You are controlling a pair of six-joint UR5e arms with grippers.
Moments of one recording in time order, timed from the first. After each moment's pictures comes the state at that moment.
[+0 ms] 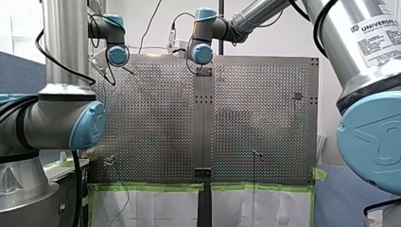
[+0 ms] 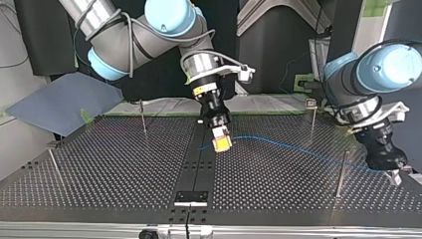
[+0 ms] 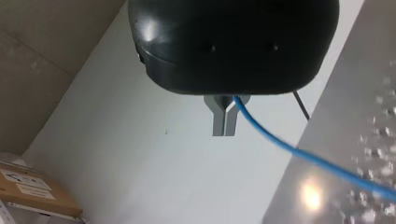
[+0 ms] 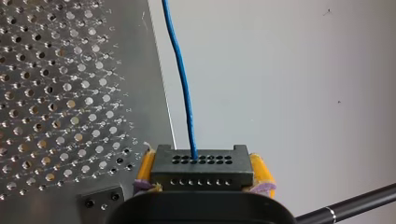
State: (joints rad) left arm 0.12 -1.51 -1.77 -2.62 -1.89 -2.15; right arm 2.47 -1.16 1.26 -0.47 1.72 1.60
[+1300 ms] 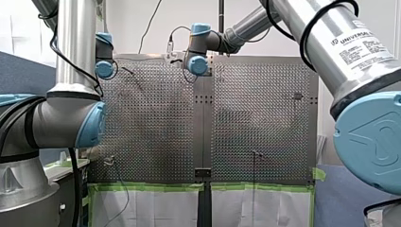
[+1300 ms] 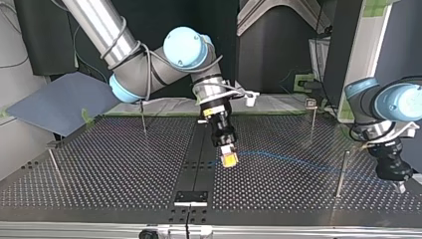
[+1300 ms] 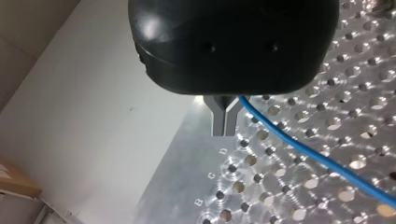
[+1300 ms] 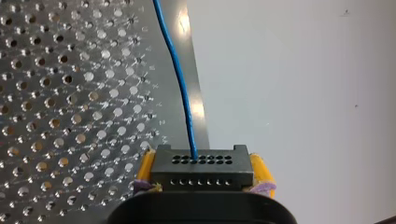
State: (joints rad) left arm 0.27 -1.68 -1.71 -2.58 -1.71 -2.15; right arm 2.45 -1.00 1.08 -0.44 1.70 1.60
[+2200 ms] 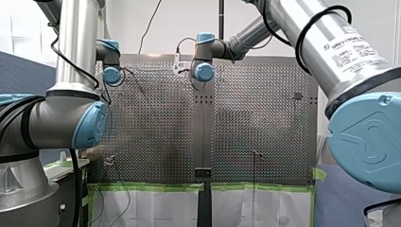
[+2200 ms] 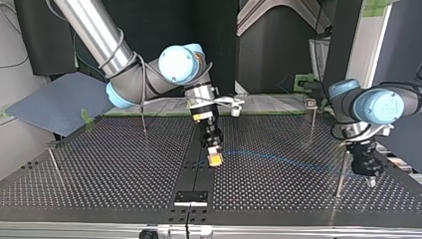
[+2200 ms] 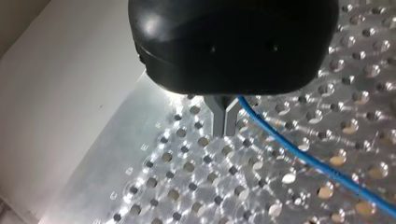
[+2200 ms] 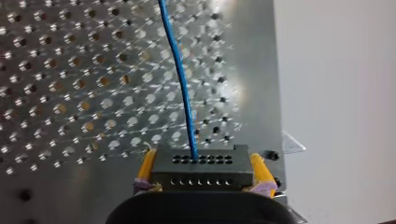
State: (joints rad) left arm 0.20 -1.74 -1.71 -2.59 -1.73 -2.14; right arm 2.40 -0.96 1.08 -0.36 1.71 1.60
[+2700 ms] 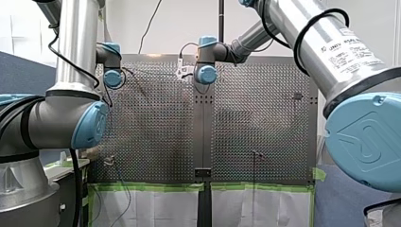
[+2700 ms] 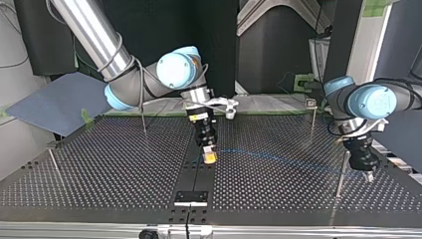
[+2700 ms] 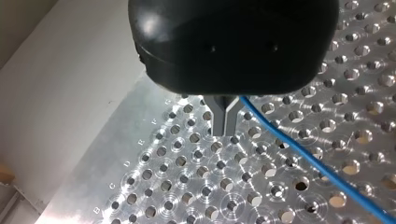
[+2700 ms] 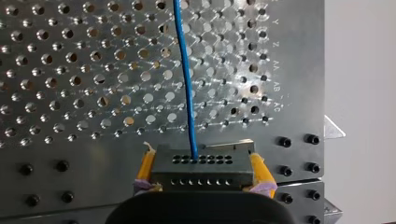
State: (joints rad) left arm 0.19 -1.74 -1.75 -2.55 -1.76 -2.18; right arm 2.38 -0.94 1.09 -0.32 1.71 1.59
